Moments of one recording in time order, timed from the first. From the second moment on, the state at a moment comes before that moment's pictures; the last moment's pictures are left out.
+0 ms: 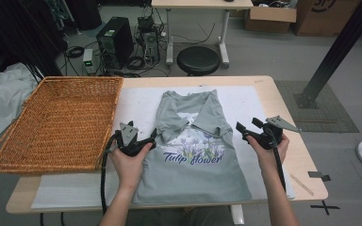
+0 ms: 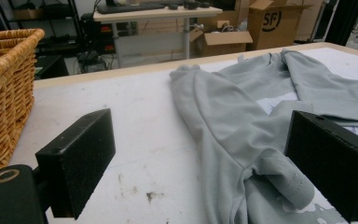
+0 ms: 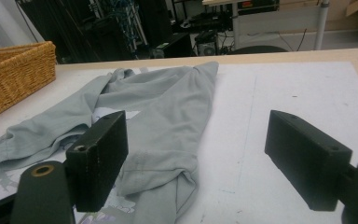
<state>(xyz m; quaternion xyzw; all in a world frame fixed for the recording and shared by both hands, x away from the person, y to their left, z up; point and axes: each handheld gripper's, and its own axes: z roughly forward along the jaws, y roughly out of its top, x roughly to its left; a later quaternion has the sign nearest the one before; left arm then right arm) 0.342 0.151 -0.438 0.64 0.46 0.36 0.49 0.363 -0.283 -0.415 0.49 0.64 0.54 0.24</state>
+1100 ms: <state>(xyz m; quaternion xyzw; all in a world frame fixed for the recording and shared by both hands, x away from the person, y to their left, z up) 0.344 0.148 -0.431 0.64 0.46 0.36 0.50 0.358 -0.291 -0.411 0.49 0.63 0.55 0.25</state>
